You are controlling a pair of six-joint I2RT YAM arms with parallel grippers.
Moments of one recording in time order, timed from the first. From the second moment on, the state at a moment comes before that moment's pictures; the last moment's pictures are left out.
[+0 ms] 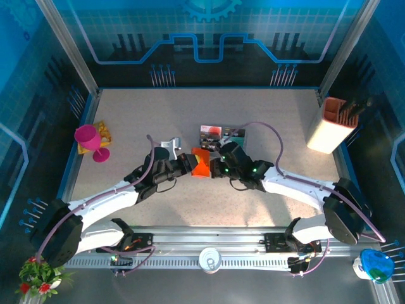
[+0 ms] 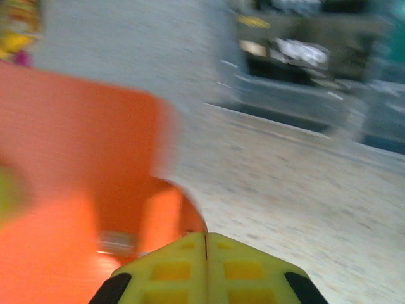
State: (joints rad) left arm -0.62 1.16 0.53 0.27 0.21 -0.99; right arm 0.81 1.37 0.79 -0.20 0.06 0.67
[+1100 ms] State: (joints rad) left arm -0.62 1.15 0.52 0.38 0.21 -1.06; right arm 0.73 1.20 0.71 -0.09 -0.16 0.75
